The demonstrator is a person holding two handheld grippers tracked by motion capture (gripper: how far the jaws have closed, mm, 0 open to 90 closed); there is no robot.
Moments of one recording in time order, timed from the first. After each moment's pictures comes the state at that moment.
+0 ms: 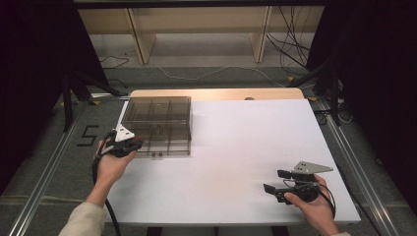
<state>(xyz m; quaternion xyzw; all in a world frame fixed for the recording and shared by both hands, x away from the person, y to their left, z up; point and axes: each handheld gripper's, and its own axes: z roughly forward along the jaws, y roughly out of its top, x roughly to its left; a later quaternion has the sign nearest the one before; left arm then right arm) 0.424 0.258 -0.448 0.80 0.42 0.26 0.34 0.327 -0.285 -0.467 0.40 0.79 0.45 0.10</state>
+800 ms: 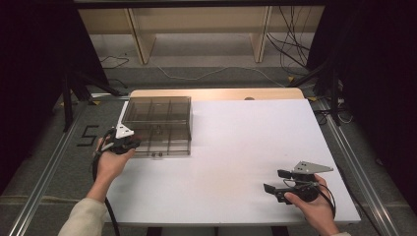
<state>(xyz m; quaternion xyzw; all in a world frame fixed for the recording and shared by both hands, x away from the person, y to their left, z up) 0.436 0.265 -0.453 0.80 0.43 0.26 0.32 0.327 -0.285 -0.467 0.40 0.79 0.45 0.10</state>
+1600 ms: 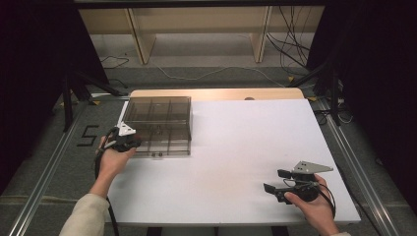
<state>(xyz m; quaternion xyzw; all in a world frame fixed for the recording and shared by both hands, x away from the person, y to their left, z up) 0.451 0.267 -0.464 0.81 0.44 0.25 0.30 0.328 -0.285 -0.467 0.40 0.79 0.45 0.10</state>
